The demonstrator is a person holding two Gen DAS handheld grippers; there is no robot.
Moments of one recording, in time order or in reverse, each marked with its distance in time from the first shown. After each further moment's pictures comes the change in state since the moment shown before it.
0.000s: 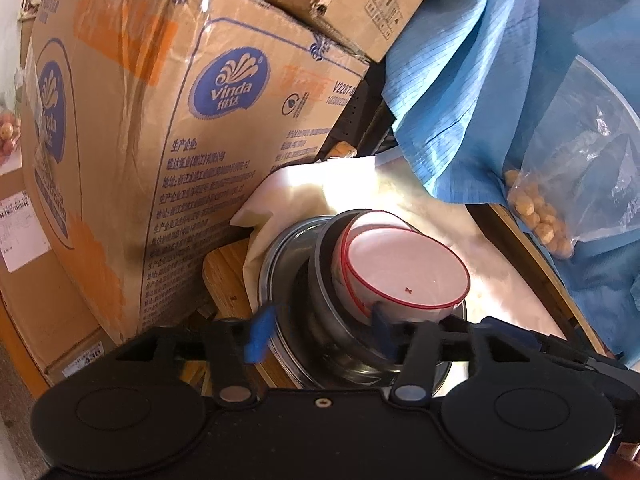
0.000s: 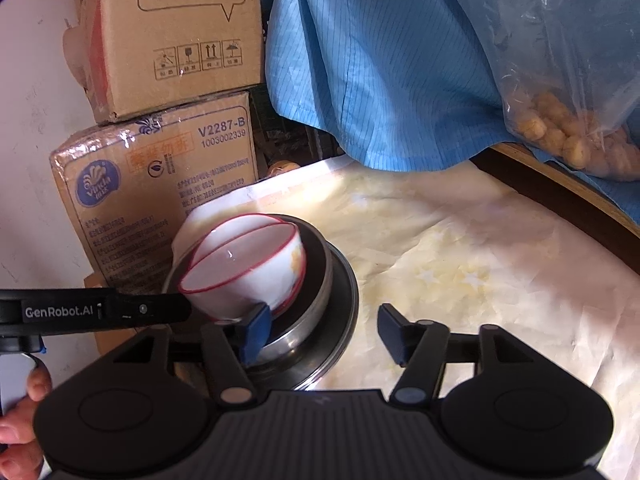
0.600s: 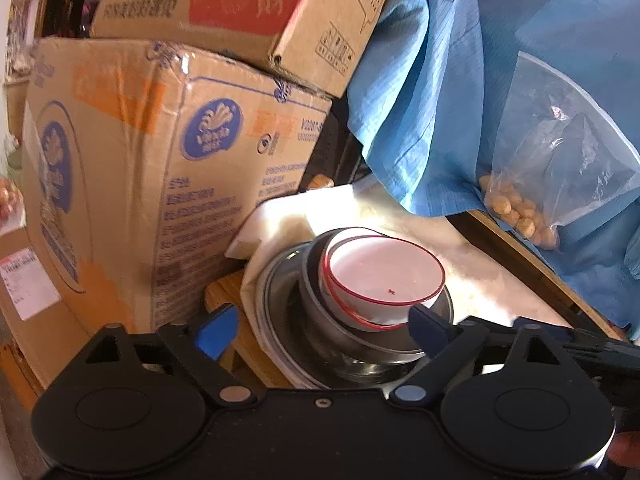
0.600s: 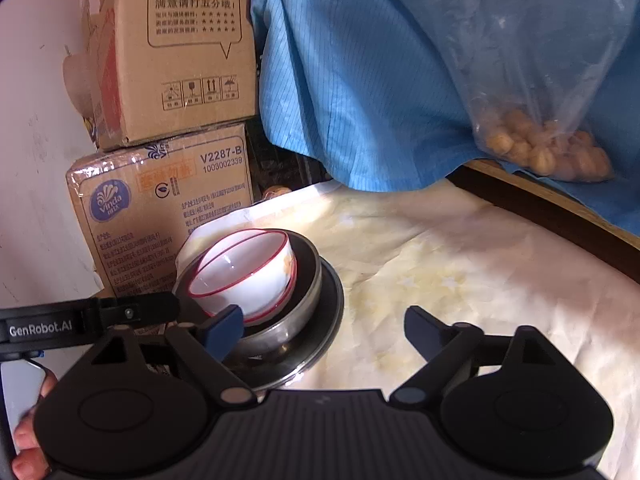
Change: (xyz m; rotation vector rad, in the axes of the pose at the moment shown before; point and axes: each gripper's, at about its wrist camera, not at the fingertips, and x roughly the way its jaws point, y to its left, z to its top) left arm -0.024 -0.009 -0.022 0.139 -0.155 0.006; right arm -0.031 -0.003 -0.018 0.024 -0.112 -0.020
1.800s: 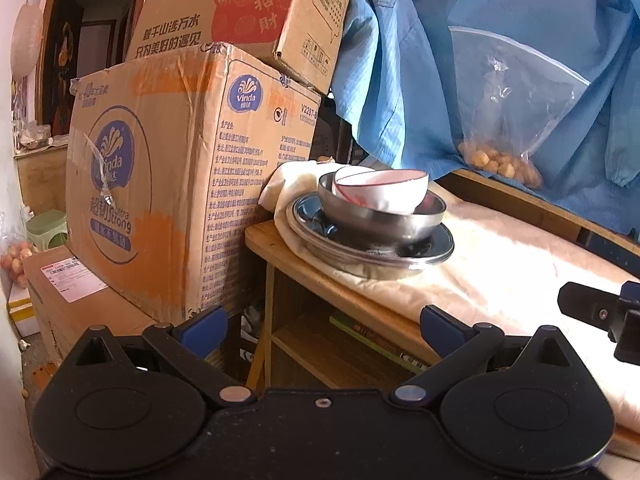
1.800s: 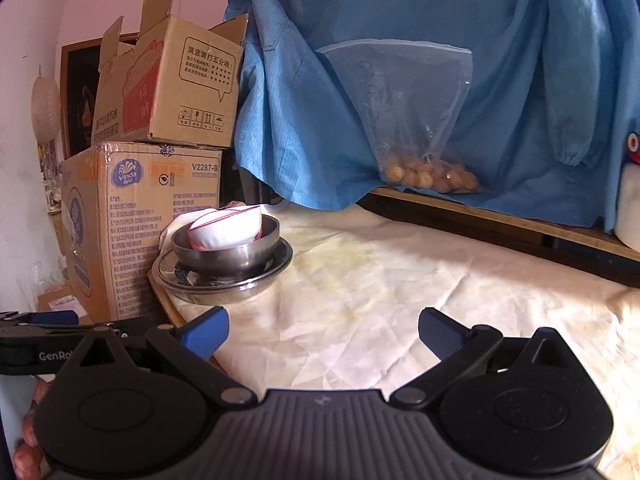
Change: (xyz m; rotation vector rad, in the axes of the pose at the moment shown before) left arm -0.057 0.008 -0.122 0.177 -0.165 0.052; right arm -0.100 0.047 -0.134 -0.030 -0.284 -0.279
